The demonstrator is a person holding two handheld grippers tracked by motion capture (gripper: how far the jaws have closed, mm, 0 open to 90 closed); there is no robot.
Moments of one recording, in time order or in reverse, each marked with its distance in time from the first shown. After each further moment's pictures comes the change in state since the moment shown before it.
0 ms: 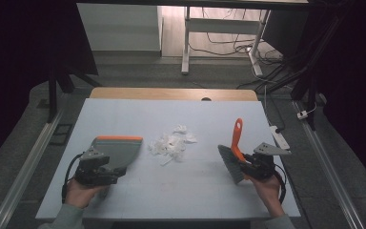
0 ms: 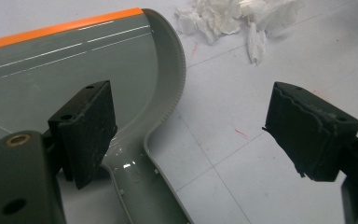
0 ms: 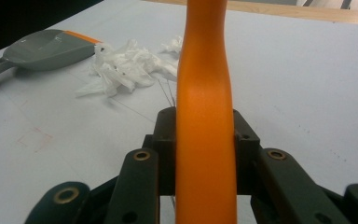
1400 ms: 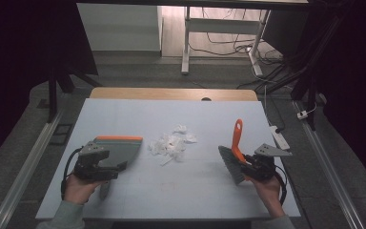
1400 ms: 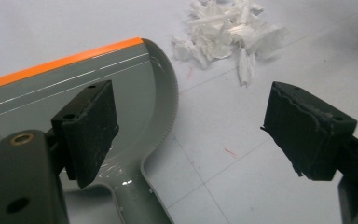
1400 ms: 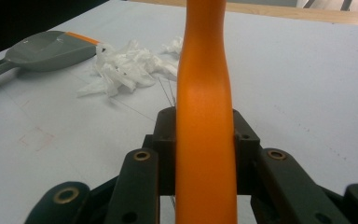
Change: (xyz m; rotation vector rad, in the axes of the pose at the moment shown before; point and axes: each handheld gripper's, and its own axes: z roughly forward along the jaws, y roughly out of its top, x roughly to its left) left arm -0.011 0.022 -0.015 -0.027 0.031 0.015; right arm 0.000 -0.003 -0.002 -0.011 0.002 -0.003
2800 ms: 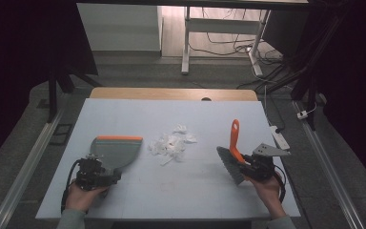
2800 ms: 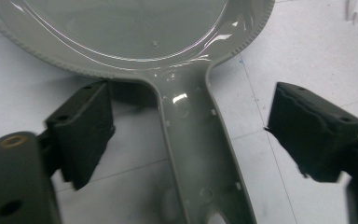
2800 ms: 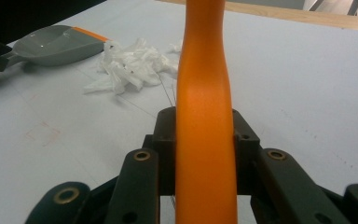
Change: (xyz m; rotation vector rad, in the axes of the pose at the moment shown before) left arm 0.017 -0.038 0.032 0.247 0.139 -0.255; right arm 0.006 0.004 0.000 0.013 0.018 -0.035
